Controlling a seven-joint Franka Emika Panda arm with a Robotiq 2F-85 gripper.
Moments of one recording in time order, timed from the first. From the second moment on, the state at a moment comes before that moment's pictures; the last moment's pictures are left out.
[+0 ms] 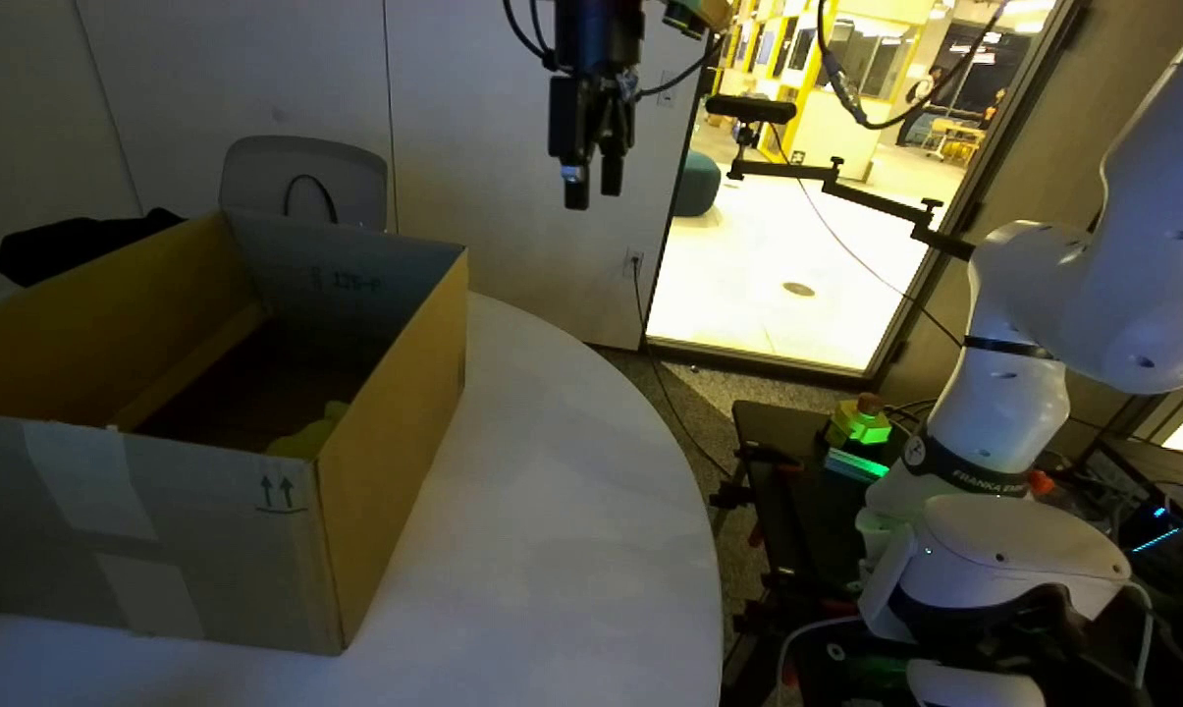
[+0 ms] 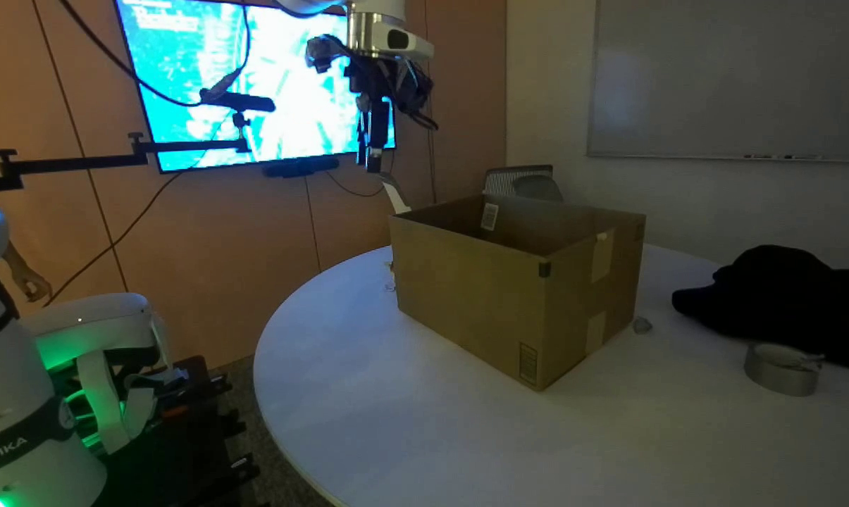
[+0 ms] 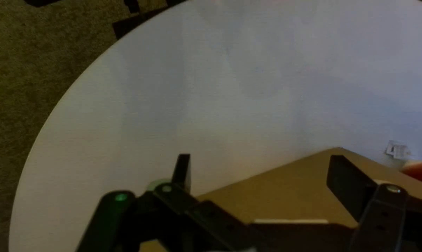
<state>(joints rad) 0.04 -0.12 -0.02 -1.97 0.06 1.74 0.26</state>
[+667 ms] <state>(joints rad) -0.01 -0.46 -0.06 -2.59 0.06 2.12 0.04</state>
